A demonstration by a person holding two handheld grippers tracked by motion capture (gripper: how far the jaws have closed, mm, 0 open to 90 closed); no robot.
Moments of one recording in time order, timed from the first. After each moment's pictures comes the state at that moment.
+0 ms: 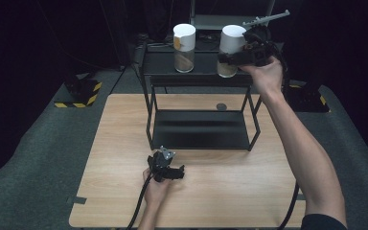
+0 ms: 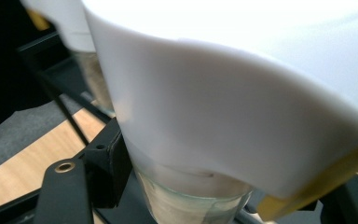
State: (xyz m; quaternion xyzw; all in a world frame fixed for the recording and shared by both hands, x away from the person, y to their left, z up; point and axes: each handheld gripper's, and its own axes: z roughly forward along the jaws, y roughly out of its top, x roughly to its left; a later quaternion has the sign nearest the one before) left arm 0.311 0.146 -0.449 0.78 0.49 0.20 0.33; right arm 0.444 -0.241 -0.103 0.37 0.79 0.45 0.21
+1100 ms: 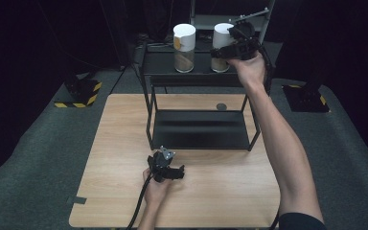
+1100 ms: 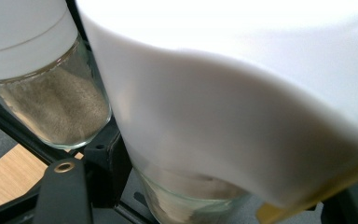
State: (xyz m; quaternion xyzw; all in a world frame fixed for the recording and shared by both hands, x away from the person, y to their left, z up) left arm 0.311 0.146 -0.449 0.78 0.49 0.20 0.33; right arm 0.473 -0.204 -0.111 0.41 0.78 0.42 0.22
